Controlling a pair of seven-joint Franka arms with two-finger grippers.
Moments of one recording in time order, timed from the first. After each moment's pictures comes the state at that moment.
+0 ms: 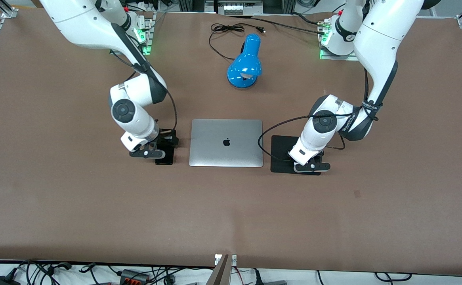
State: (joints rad) left arm -0.18 0.63 -0.21 -1.89 0.30 2.54 -0.64; right arm 0.22 0.50 0.15 -1.97 -0.04 2.48 0.44
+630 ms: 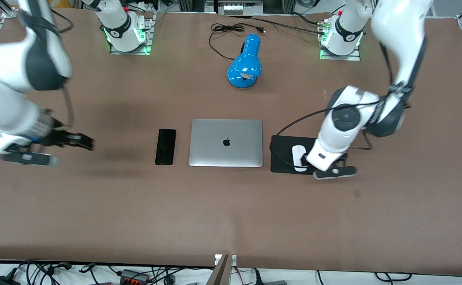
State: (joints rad) left arm -0.14 0.46 -0.20 -1.66 0.30 2.10 -0.59; right arm -0.04 0.25 0.10 -1.57 -0.04 1.82 0.21
